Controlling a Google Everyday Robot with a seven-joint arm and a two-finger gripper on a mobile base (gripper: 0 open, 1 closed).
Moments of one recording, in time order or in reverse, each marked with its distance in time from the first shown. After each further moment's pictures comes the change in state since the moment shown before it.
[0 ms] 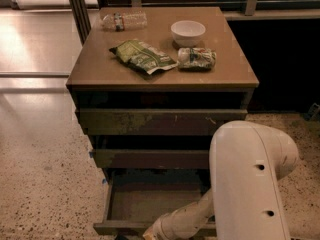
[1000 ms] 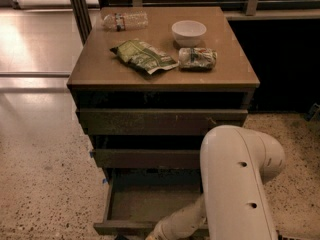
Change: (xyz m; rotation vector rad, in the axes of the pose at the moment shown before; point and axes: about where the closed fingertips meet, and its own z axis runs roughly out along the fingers) arm 0.023 -0.016 0.031 -0.009 0.067 0.030
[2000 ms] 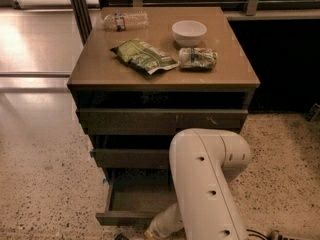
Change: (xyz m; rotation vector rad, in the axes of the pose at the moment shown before) arm -0.005 -0.045 0.053 0.067 0.034 -0.001
